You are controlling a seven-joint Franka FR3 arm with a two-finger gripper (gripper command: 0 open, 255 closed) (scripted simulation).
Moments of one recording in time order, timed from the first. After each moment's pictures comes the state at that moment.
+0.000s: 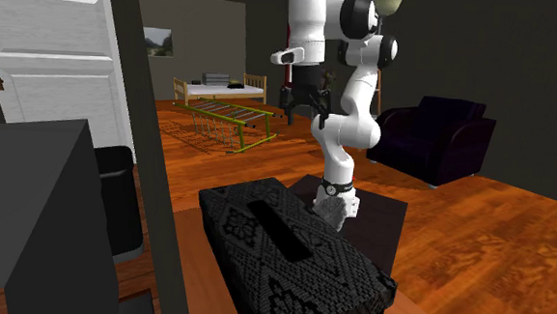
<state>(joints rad) 0.02 -0.78 -0.06 -2.42 -0.02 1.55 -0.08</state>
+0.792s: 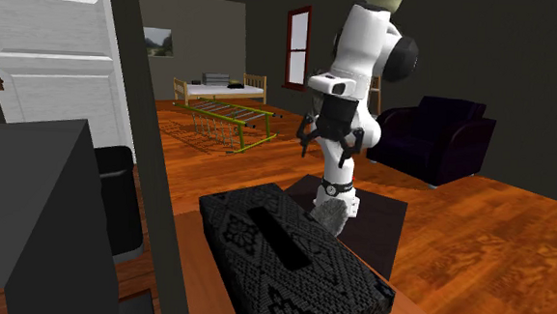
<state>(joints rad) 0.15 -0.63 0.15 -2.51 -0.12 1.90 -0.10</state>
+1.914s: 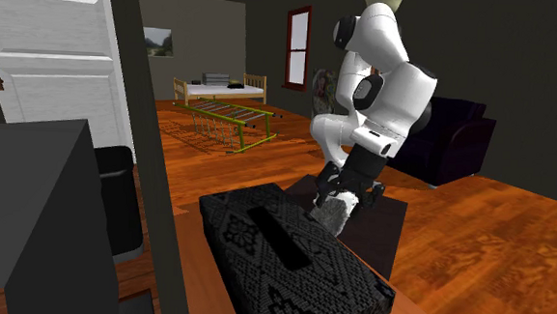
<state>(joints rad) 0.16 -0.37 0.33 -2.57 -0.36 2.27 -0.01</state>
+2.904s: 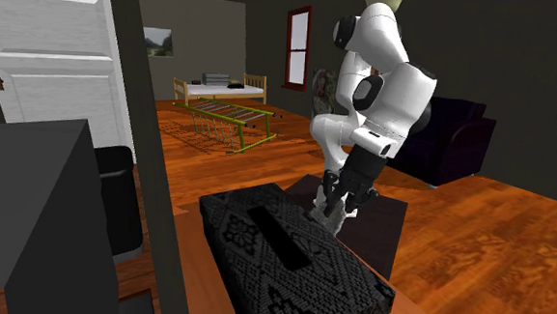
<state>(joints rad) 0.16 -0.37 0.33 -2.57 -0.36 2.27 -0.01</state>
